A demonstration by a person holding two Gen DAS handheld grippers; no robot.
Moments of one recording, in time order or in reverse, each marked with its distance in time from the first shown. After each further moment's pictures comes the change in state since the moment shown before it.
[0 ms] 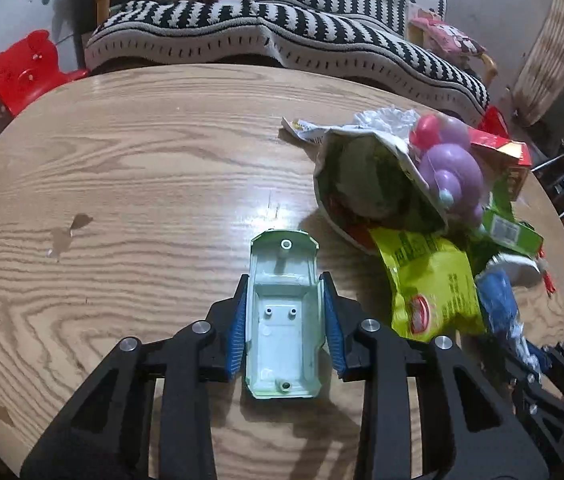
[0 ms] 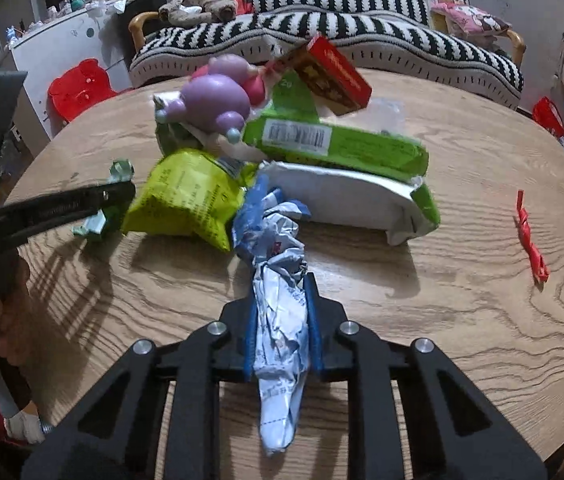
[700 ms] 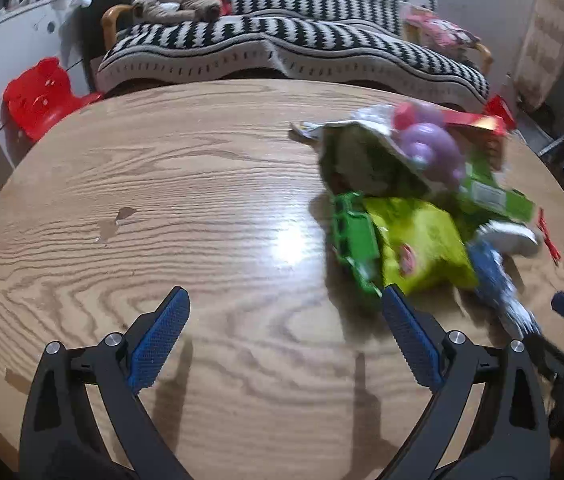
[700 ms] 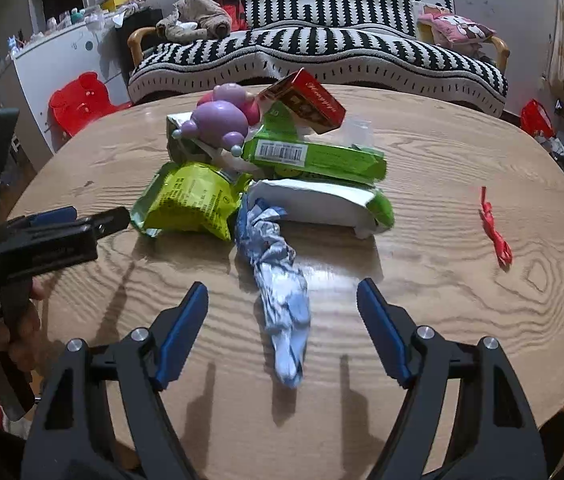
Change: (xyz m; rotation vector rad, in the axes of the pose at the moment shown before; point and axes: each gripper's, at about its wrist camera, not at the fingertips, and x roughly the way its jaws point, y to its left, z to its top) left arm -0.026 -0.002 -0.022 0.057 -0.040 0.071; right arm -0.037 0.007 -0.013 0.014 -0.033 -0.031
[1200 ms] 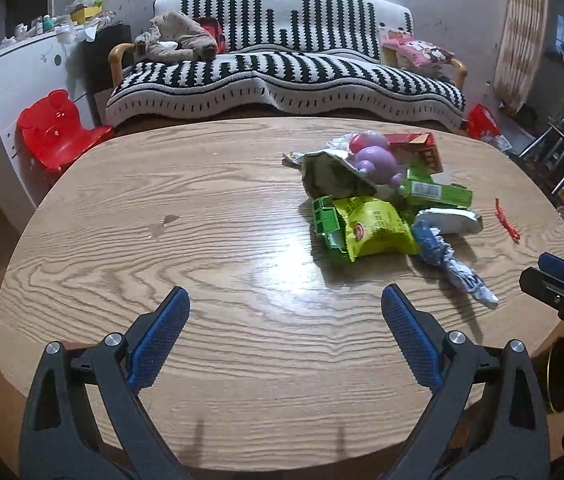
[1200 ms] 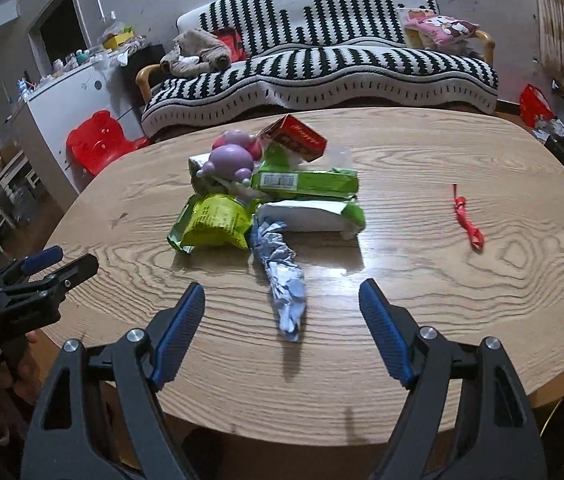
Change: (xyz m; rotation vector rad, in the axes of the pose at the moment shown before) left arm -0.099 0.001 -0.032 0.075 -0.113 -0.002; right arm -0.067 -0.017 -0.010 0.095 -0.078 0.087
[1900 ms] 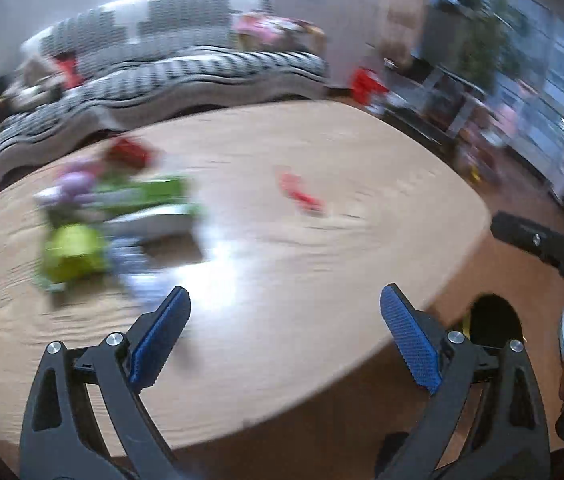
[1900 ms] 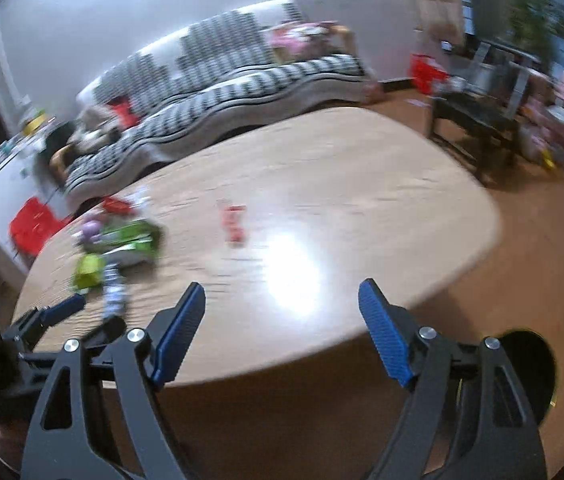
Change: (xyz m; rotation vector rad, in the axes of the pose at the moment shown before) left arm -0.016 -0.236 -0.016 0.222 0.001 -0.281; right arm -0.128 -0.183 -0.047 0.267 -0.118 -0.176
